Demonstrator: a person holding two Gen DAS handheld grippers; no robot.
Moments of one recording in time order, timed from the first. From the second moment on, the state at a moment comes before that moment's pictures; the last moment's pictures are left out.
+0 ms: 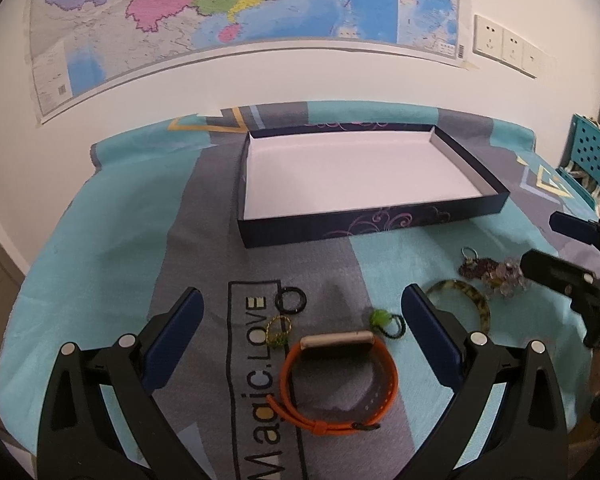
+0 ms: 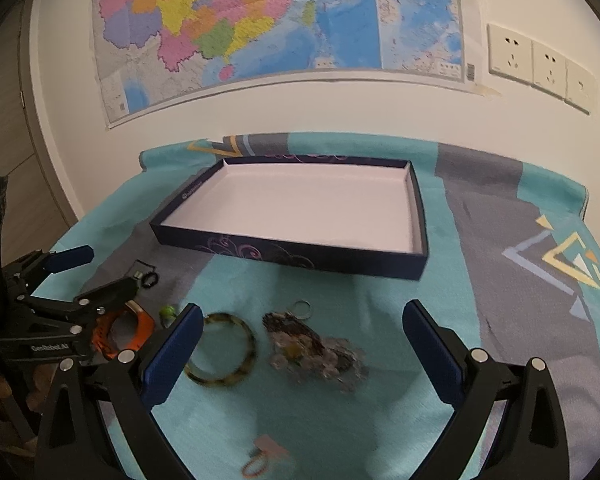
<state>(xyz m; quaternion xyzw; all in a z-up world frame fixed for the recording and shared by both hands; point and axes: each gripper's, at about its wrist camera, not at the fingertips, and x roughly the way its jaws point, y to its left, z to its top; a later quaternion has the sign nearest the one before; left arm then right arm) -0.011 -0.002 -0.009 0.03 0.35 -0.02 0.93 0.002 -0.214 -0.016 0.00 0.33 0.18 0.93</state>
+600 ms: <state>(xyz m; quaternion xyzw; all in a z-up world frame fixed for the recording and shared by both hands) -0.020 0.003 -0.028 0.04 0.38 -0.08 0.92 -0.014 -0.221 -0.026 0.00 0.36 0.22 0.91</state>
